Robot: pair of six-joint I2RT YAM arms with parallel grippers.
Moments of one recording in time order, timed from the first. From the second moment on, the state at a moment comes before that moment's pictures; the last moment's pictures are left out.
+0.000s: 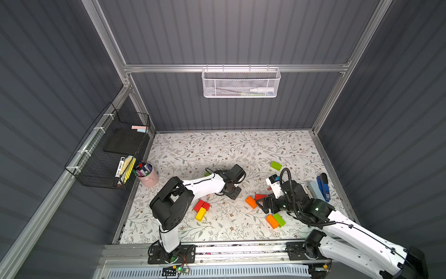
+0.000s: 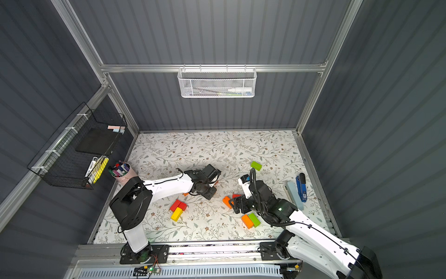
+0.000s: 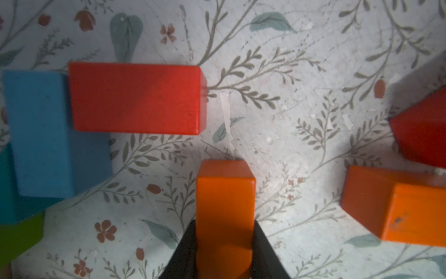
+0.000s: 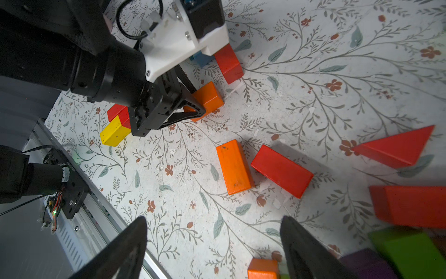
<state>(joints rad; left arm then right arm) -0.78 1.83 1.17 -0.58 -0.06 -0.15 0.72 0.82 0.55 -0.46 -0.14 0.41</state>
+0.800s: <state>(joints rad) -0.75 1.86 1.22 -0.59 -0.09 -0.21 0.72 0.84 0.55 -0.46 -0.12 0.41</state>
